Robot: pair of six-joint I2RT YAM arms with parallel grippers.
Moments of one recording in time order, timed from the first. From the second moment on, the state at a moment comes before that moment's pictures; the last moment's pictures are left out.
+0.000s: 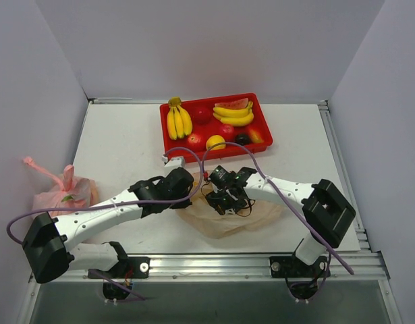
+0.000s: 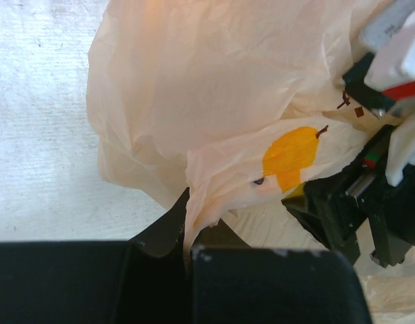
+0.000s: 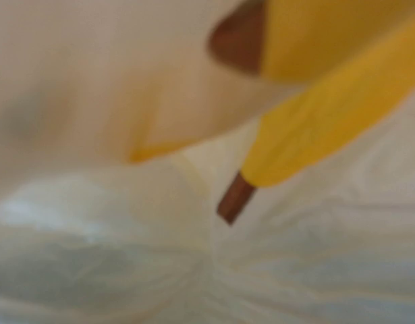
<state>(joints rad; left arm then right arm) -0.94 1.23 0.89 -0.60 -0.31 -0.94 0.88 1.63 1.00 -0.71 -0.05 0.26</state>
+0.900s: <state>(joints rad) -0.82 0.99 0.86 -0.65 -0.42 -0.70 0.89 1.19 1.00 -0.47 -0.08 0.14</state>
